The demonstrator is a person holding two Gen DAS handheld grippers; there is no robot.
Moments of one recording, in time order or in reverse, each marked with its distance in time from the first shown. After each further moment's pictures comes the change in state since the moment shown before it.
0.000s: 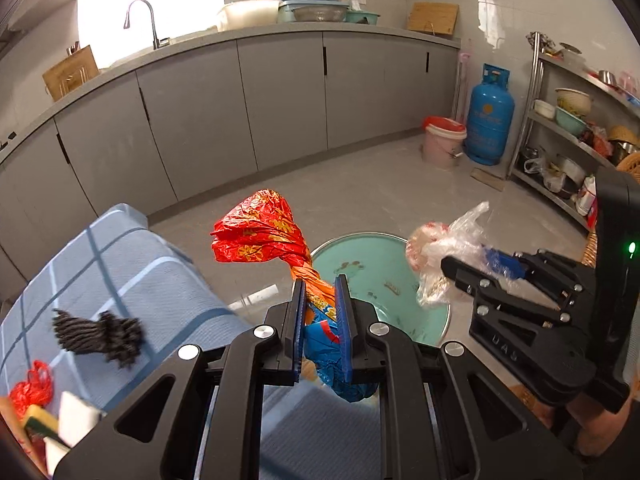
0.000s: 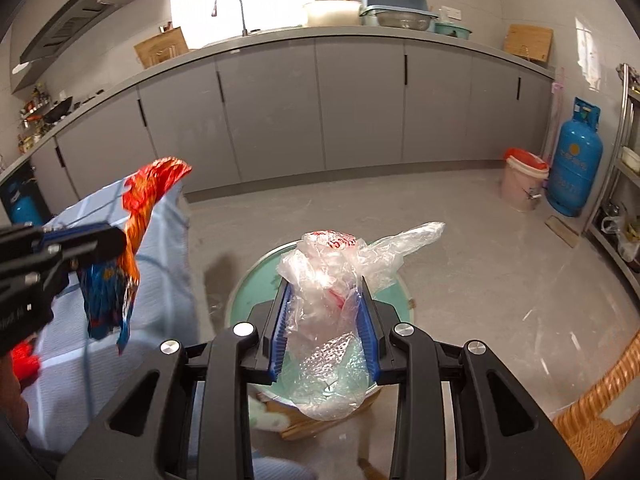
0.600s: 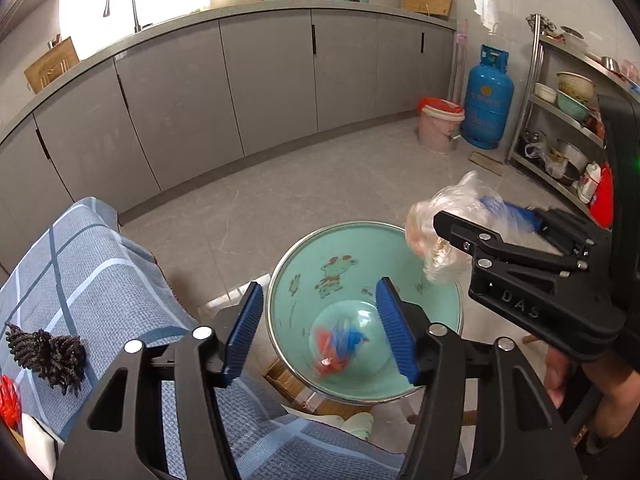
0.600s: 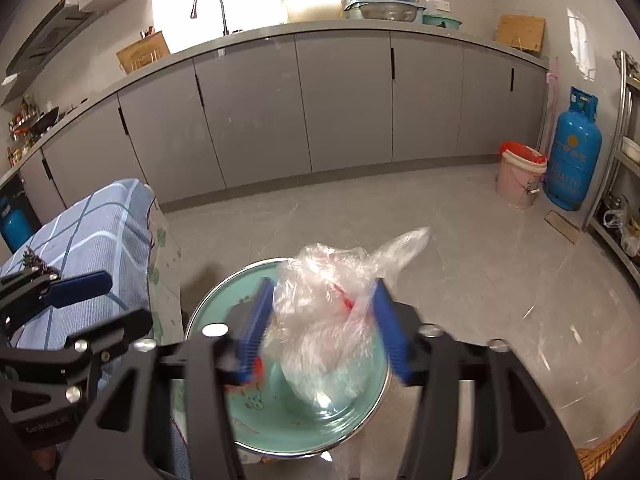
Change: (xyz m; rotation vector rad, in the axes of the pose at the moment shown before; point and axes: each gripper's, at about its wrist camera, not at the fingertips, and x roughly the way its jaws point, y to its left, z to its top) left arm 0.068 -0.015 -0.002 0.020 0.058 -0.024; right arm 0.040 -0.029 0.012 0.036 -0.014 -0.007
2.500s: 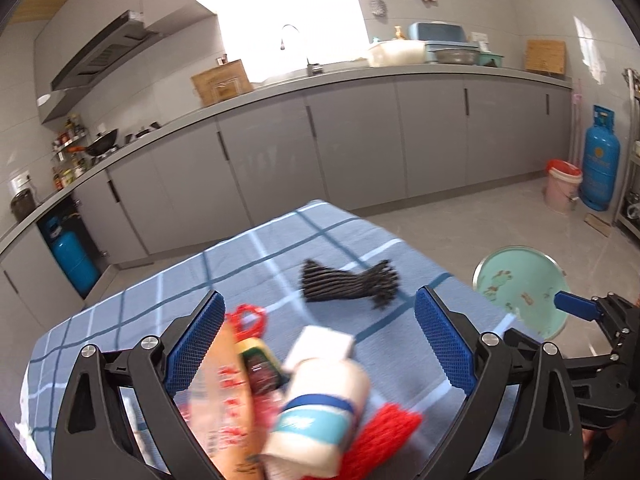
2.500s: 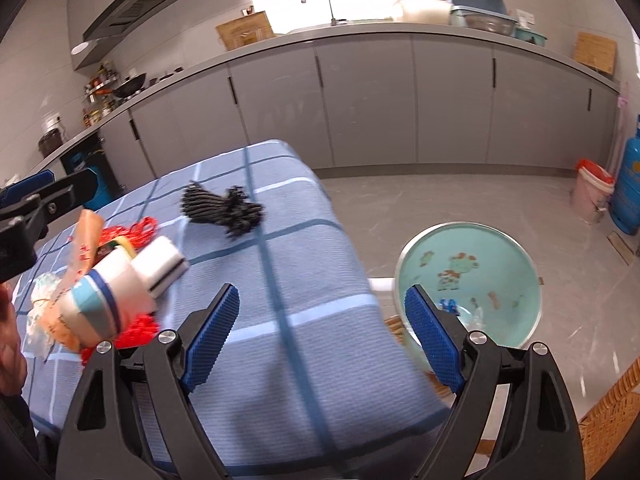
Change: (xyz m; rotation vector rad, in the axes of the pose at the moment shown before) left arm -0.229 0.144 -0.077 -0.189 -0.175 0.499; right arm -0.101 0.190 -0.049 -0.144 0.056 0.275
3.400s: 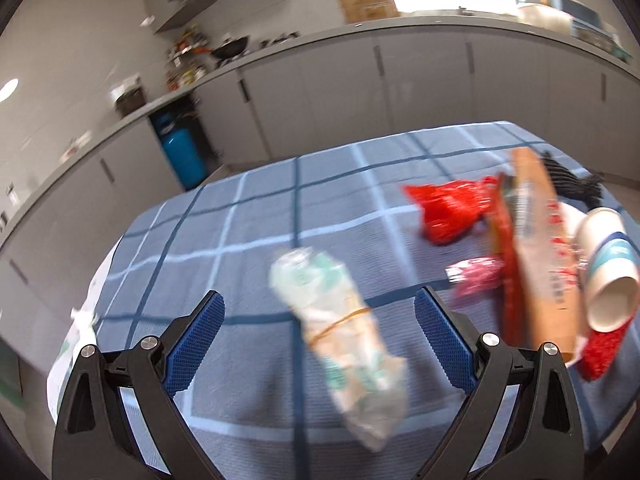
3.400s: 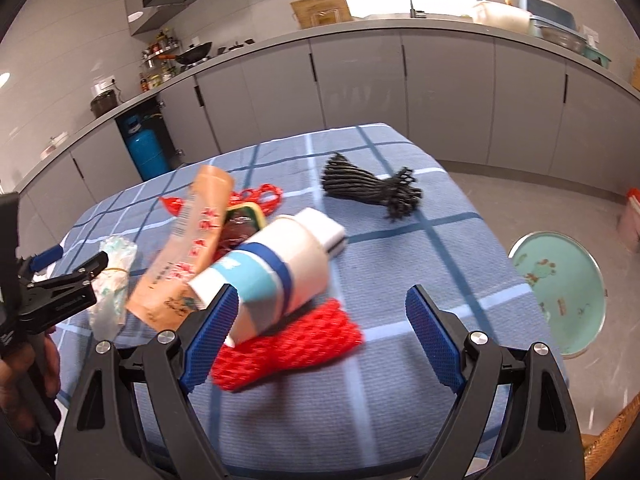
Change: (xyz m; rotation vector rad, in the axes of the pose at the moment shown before) left arm -0.017 0.189 -0.123 -0.229 0.253 0.383; right arm -0.003 0.127 -0.007 -0.116 0.069 0.173
